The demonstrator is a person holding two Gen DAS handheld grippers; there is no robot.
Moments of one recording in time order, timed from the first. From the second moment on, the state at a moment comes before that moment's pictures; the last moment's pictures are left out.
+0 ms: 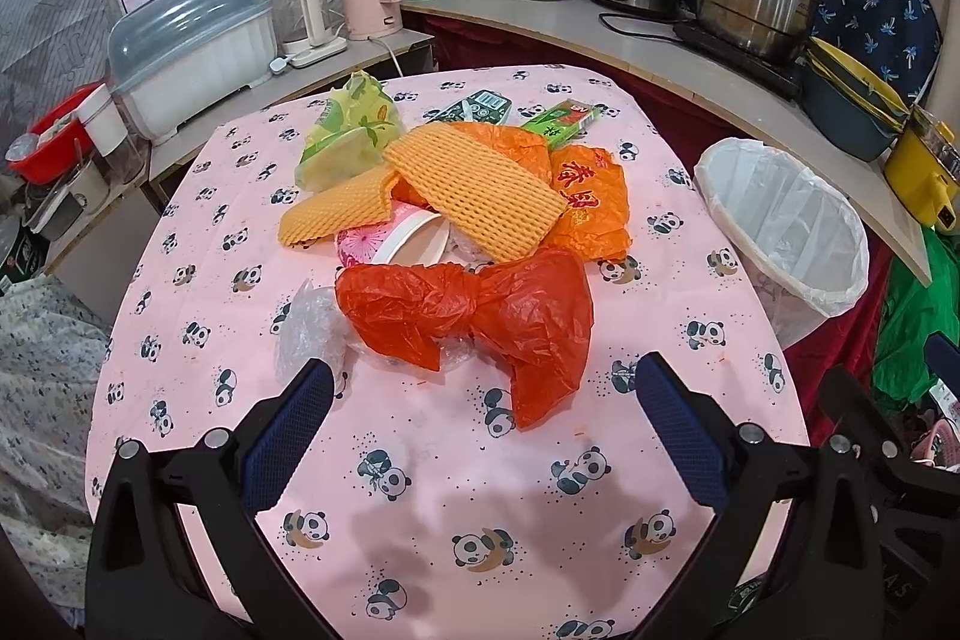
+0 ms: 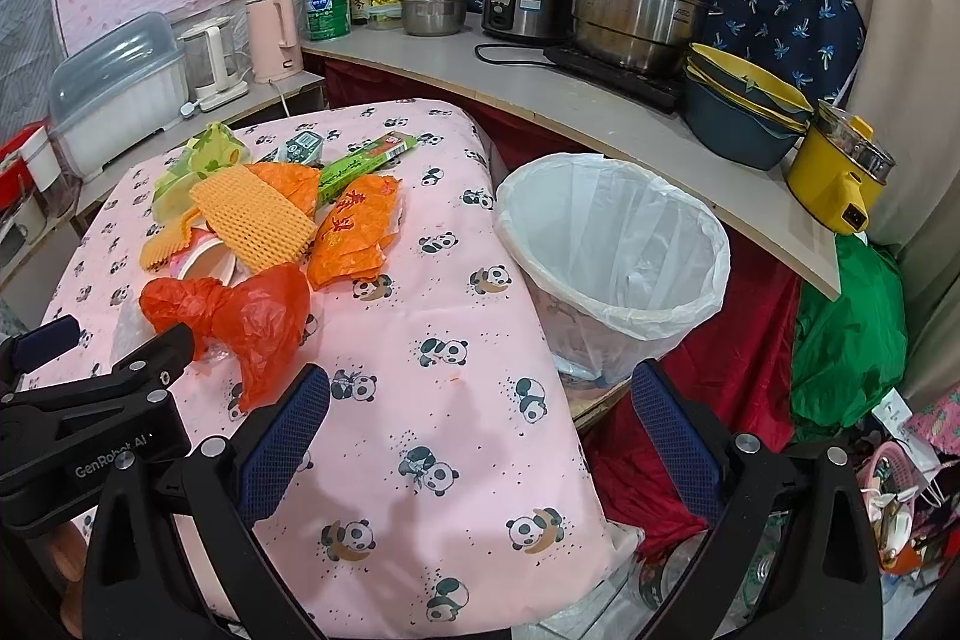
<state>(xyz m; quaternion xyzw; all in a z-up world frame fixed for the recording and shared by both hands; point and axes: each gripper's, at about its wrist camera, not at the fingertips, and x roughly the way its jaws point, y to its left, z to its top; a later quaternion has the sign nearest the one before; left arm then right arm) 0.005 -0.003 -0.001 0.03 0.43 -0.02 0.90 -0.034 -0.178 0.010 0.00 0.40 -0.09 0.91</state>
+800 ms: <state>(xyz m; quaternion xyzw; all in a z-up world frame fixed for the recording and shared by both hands) 0.004 -0.008 0.001 0.03 0.42 -0.03 0.90 -0.036 -0.184 0.012 0.00 0.40 -0.10 0.91</state>
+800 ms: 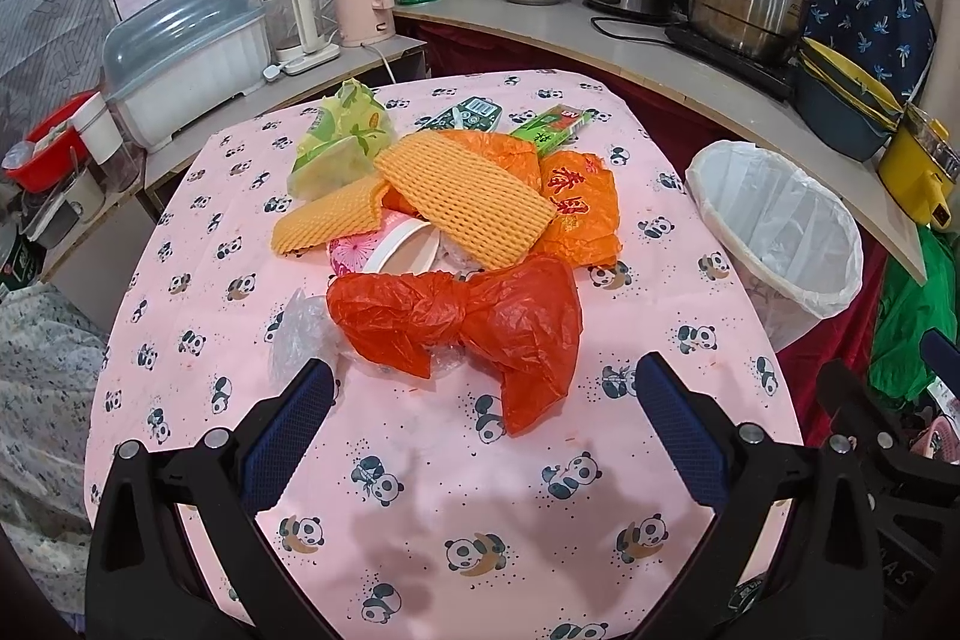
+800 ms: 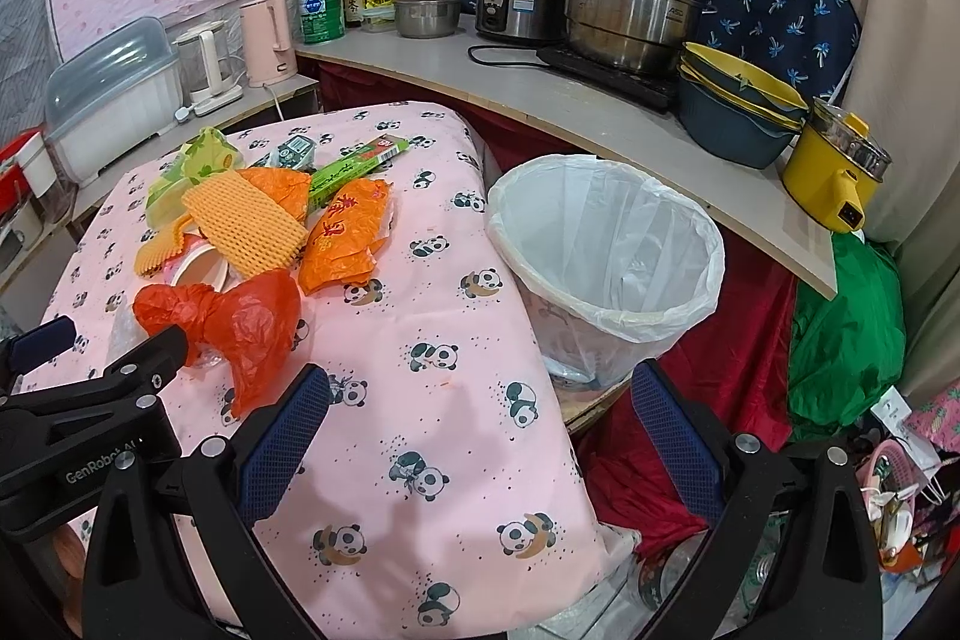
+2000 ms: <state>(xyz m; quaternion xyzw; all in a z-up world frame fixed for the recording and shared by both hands) 0.006 -0.007 -0.002 0.02 0.43 -0.03 0.90 -0.035 -0.191 0.011 0.01 0.40 -0.10 0.91</state>
